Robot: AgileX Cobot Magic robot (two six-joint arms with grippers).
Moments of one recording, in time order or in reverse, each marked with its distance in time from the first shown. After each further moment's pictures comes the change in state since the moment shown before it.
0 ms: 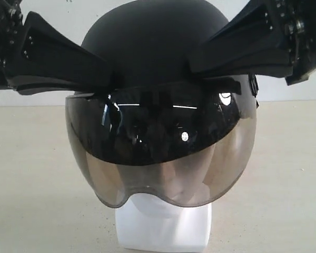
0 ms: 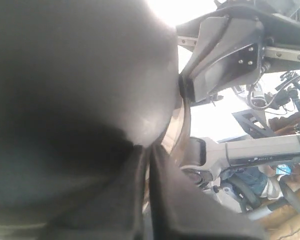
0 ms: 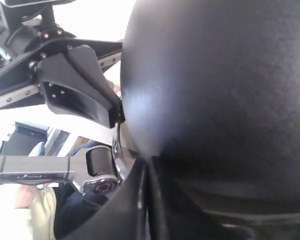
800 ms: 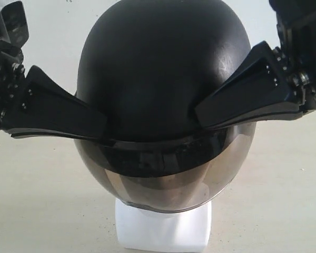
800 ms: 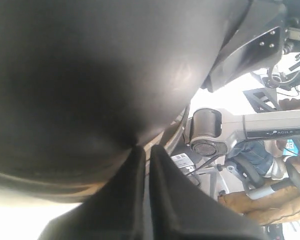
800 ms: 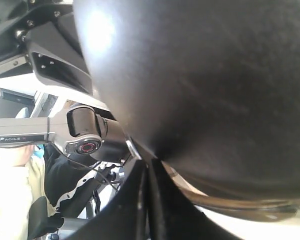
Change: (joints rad) left arm -0.002 -0.023 0.109 0.048 0.008 0.028; right arm 0.010 -0.004 0.041 -0.087 0.064 0.000
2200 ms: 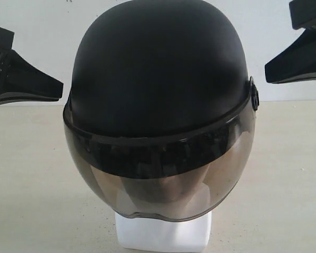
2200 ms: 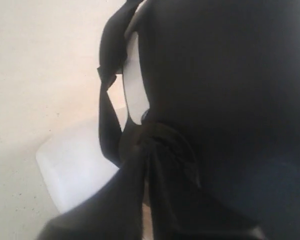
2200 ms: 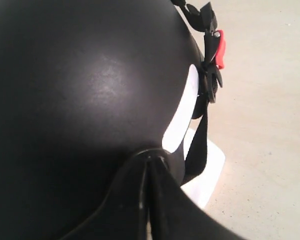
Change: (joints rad) left arm 0.209 0.041 -0.039 0.113 -0.217 -0.066; right arm -0.006 -0.190 0.007 -0.443 -0.373 0.289
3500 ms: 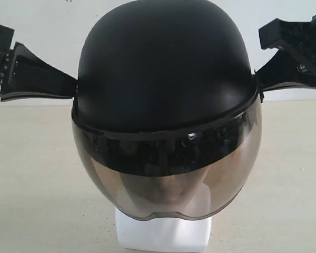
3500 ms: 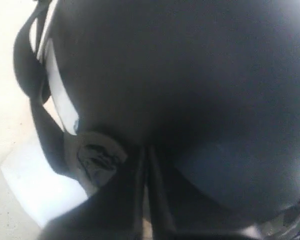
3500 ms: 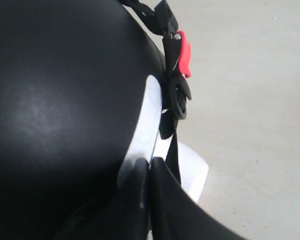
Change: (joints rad) left arm -0.095 -0.047 -0.010 -0.028 0.028 0.082; right arm -0.014 0.151 0.000 0.044 -0.076 -0.082
